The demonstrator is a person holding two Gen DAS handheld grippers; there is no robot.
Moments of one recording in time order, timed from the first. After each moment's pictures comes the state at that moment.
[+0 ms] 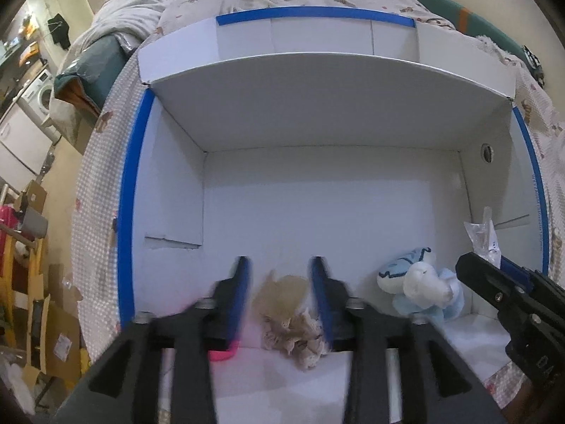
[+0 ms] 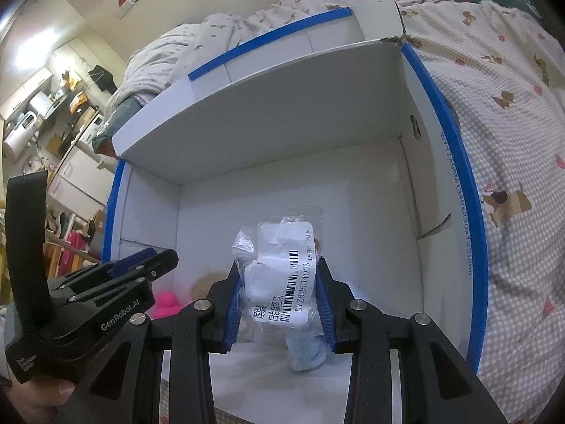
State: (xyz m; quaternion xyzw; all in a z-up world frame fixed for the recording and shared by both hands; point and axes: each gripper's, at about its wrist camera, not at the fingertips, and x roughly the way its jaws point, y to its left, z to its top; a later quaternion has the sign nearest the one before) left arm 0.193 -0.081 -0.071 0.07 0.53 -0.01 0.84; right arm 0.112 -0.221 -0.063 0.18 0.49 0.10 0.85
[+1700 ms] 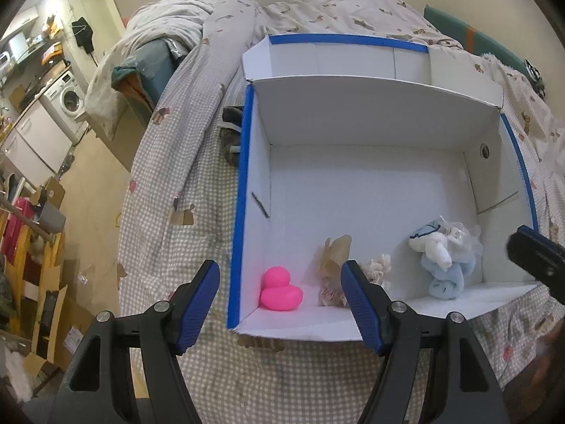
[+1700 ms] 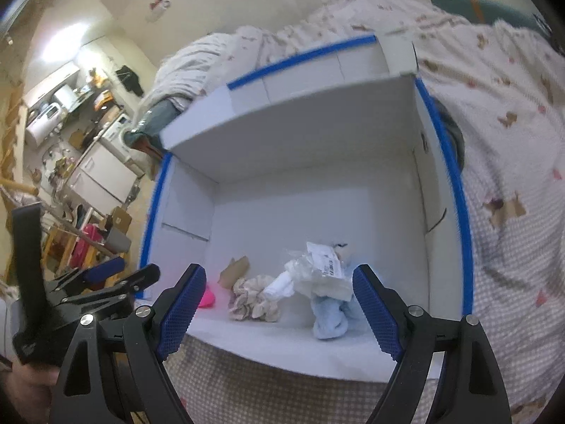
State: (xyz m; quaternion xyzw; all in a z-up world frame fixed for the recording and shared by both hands) left arm 0.126 -0.022 -0.028 0.06 0.50 0.02 0.86; right arm 0.072 -0.213 -0.038 0.17 0.45 0.14 0.86
